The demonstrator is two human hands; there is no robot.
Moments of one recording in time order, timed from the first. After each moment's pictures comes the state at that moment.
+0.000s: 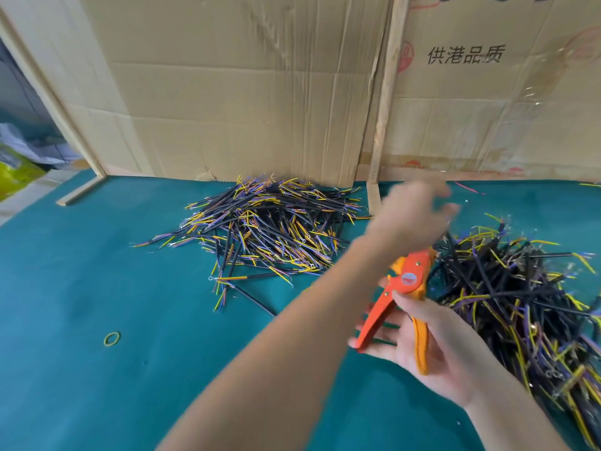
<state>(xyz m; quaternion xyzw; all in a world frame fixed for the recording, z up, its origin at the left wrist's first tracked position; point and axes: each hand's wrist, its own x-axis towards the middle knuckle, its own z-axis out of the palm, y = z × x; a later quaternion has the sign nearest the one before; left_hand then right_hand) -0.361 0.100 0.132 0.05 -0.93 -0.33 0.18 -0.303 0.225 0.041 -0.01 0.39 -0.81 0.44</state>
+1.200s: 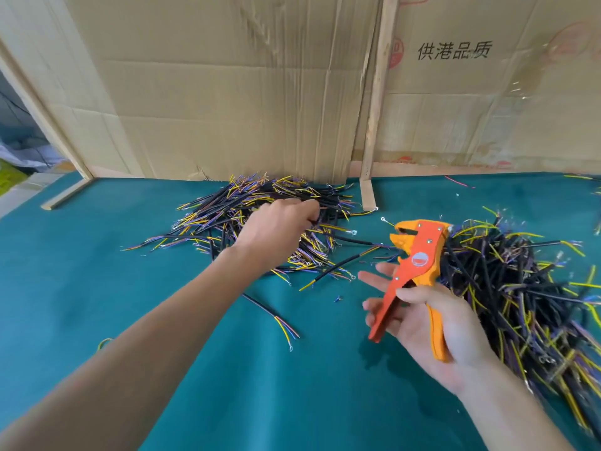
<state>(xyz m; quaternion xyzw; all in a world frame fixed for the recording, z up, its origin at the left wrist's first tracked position) -0.264 -0.035 0.109 0.09 -0.98 -0.06 0.17 -0.301 0.225 0.052 -0.11 0.43 -0.81 0.38</state>
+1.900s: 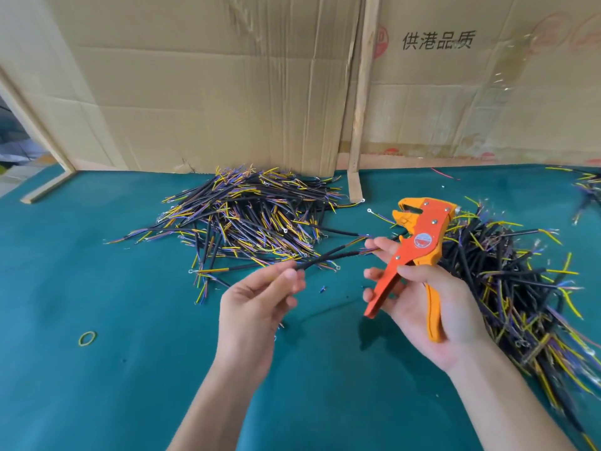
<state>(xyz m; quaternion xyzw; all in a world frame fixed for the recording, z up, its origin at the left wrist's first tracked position) -0.176 0.059 0.049 0.23 -0.50 -0.79 0.29 -0.314 0.234 0.049 -0.15 0.38 -0.85 0.34</state>
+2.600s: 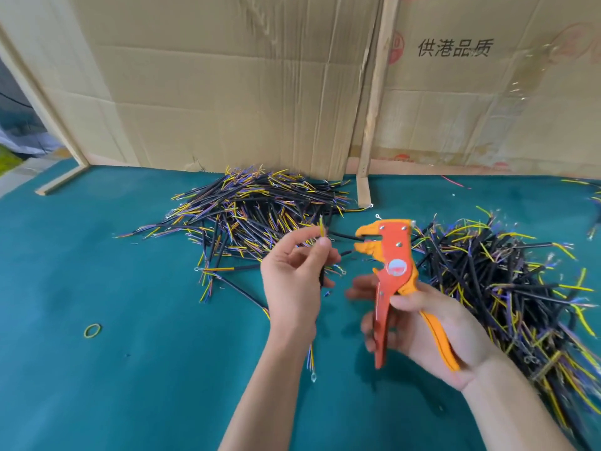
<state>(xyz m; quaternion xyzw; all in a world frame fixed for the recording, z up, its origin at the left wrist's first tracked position) -0.234 0.081 0.064 0.22 -0.55 -0.69 0.41 -0.317 0.243 0.049 -0.22 0.43 -0.72 0.50</state>
